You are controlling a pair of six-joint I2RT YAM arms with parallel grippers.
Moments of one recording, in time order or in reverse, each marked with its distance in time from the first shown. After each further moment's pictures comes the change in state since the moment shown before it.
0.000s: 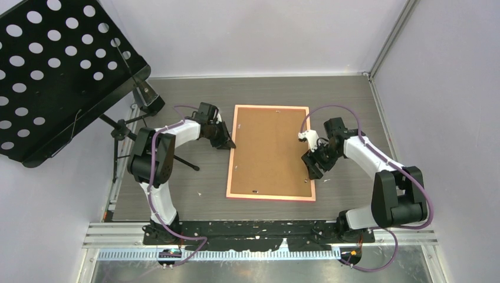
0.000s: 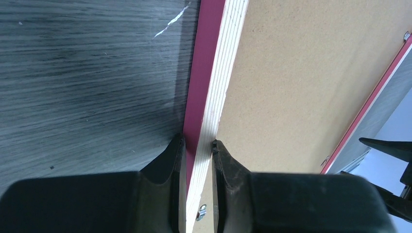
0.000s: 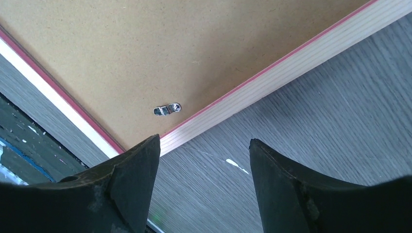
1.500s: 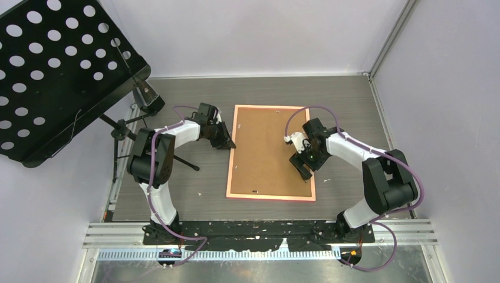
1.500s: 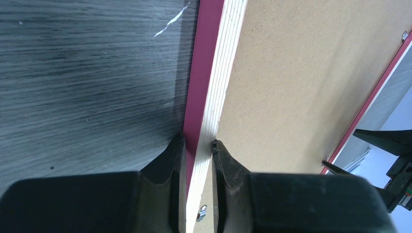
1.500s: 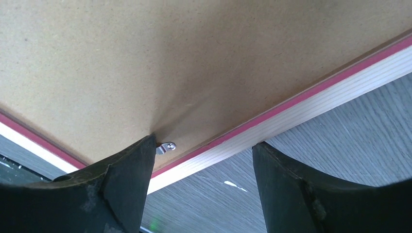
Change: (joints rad) left arm 0.000 -0.008 -0.016 0.021 0.000 -0.002; right arm 0.195 0.139 0.048 0.060 0.211 0.155
